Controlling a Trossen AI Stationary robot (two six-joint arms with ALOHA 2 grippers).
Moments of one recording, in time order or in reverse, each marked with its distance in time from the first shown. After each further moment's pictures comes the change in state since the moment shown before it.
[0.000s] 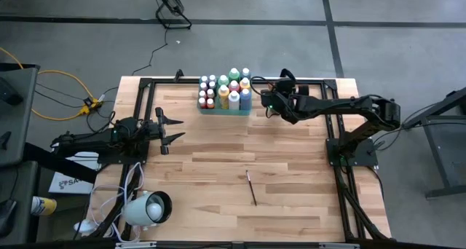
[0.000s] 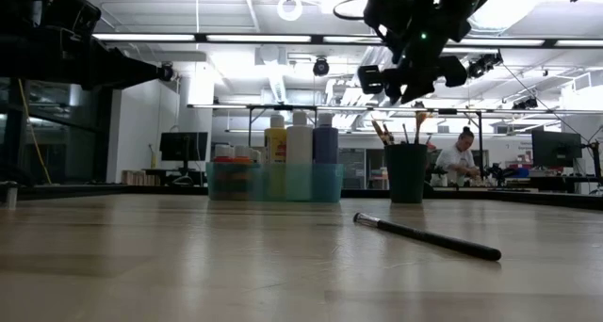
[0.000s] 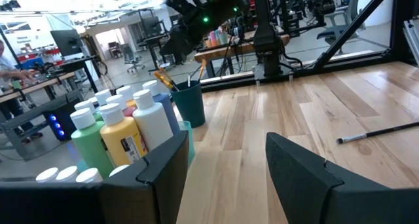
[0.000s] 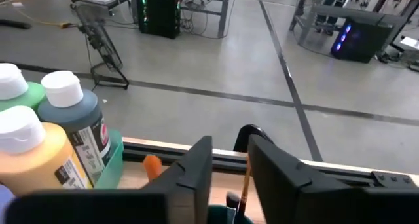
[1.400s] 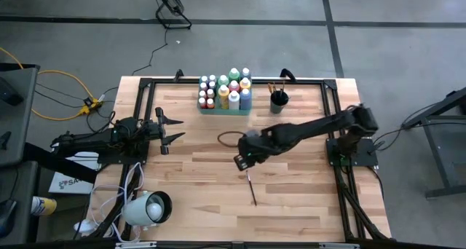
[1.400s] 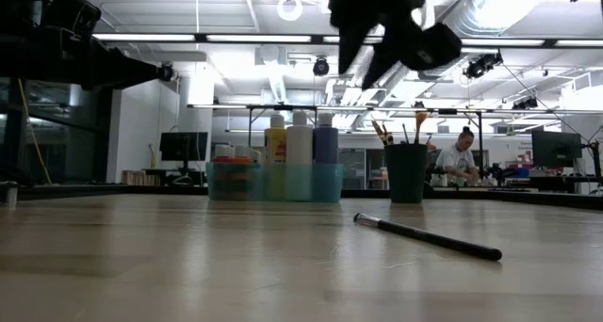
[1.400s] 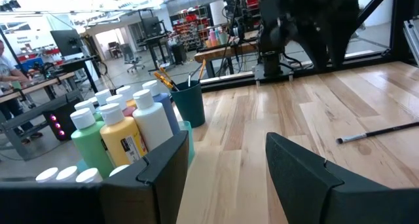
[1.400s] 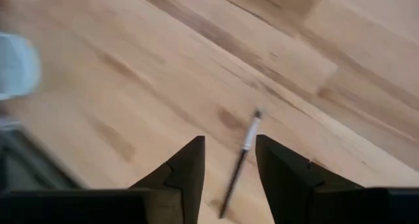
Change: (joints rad) left arm 0.000 0.000 0.000 0.000 0.000 0.000; right arm 0.438 0.254 0.482 -0.469 -1.123 0.511
